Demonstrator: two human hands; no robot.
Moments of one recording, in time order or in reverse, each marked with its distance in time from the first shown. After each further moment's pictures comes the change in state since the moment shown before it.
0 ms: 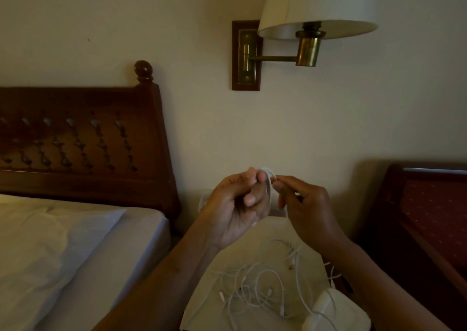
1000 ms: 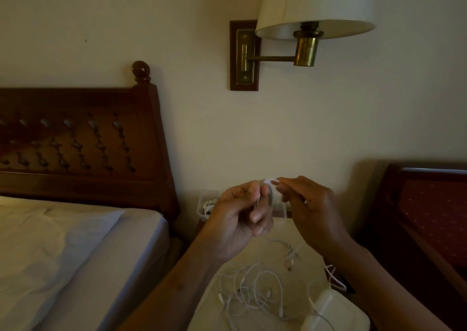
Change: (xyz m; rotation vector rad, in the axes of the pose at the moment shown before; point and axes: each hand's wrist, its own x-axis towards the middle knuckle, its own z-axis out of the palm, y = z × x) left_hand -0.008 -0.021 -0.002 0.109 0.053 0.043; right_hand -0.001 0.011 -0.014 -0.247 0.059 -0.209
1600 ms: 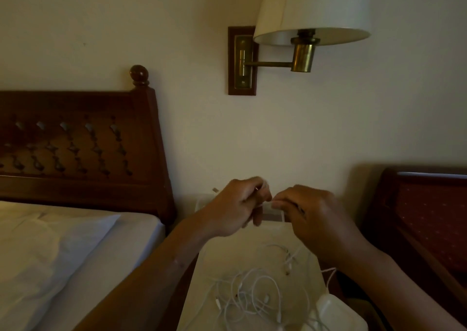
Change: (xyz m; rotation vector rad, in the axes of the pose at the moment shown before) left_hand 0.022 0.033 -0.009 1.208 0.029 -0.086; right_hand 0.002 -0.027 -0.024 -0.245 -0.220 -0.138
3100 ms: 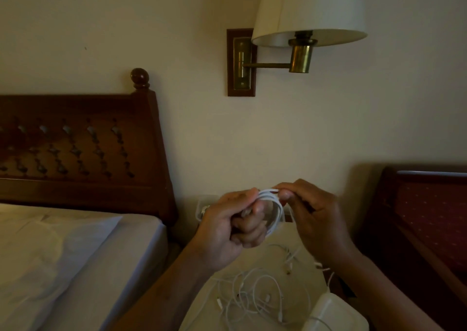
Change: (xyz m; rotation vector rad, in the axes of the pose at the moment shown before) left_hand -0.036 0.016 0.022 -1.126 -0.156 0.048; right_hand -0.006 0.003 0.017 0.476 0.263 0.077
